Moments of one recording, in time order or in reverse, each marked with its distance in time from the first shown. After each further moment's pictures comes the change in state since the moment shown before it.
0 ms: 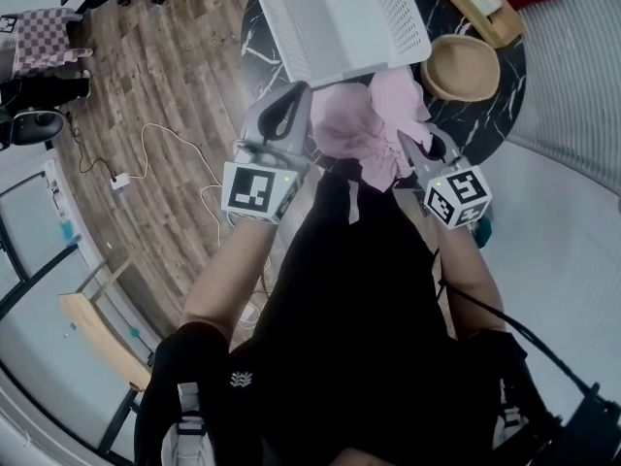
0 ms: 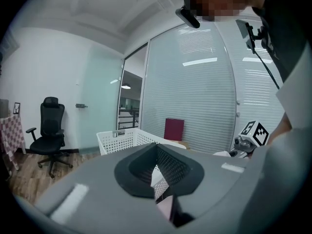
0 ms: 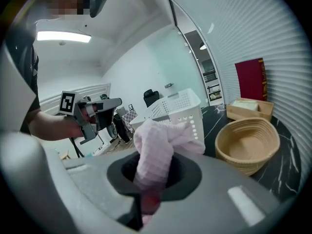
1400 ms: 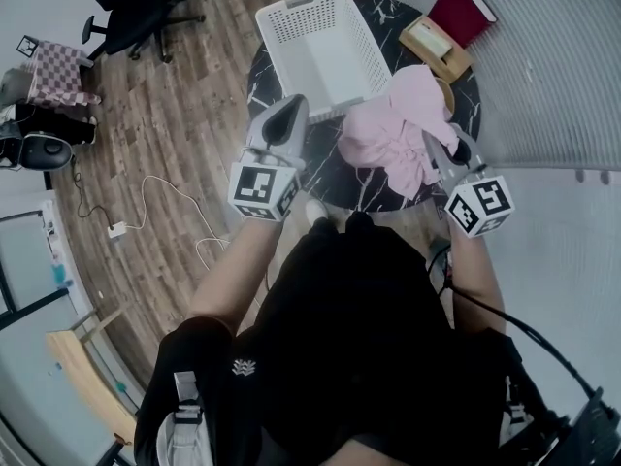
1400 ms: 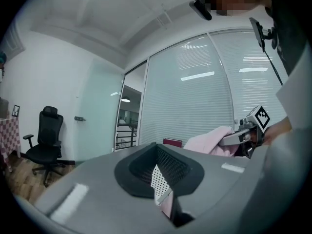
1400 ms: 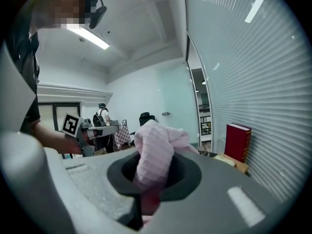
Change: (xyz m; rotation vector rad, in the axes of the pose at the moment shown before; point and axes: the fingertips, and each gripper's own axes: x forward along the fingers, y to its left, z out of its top) left arm -0.033 -0.020 0.095 -0.004 -0.166 -0.013; right arm -0.122 0.026 0.158 -0.211 -0.262 -0.131
